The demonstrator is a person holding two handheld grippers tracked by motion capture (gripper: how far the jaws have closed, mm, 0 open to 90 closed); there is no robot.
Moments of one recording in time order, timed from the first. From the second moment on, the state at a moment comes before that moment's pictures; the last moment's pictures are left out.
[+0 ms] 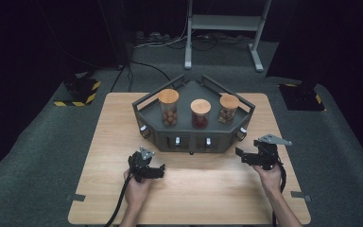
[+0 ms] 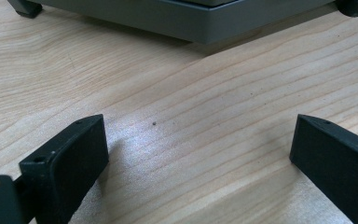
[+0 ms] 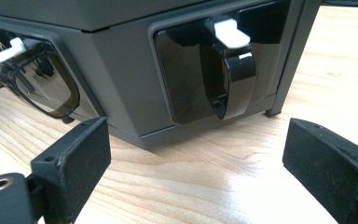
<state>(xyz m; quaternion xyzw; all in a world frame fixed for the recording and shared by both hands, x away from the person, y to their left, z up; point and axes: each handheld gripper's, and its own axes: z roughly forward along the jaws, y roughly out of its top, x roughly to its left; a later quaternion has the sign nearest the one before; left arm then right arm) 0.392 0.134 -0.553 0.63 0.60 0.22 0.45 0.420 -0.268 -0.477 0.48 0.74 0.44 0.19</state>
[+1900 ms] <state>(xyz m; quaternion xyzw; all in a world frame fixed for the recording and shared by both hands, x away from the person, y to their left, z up) 0.392 0.134 -0.553 0.63 0.60 0.22 0.45 0.423 -0.258 -0.503 0.49 0.75 0.41 0.19</state>
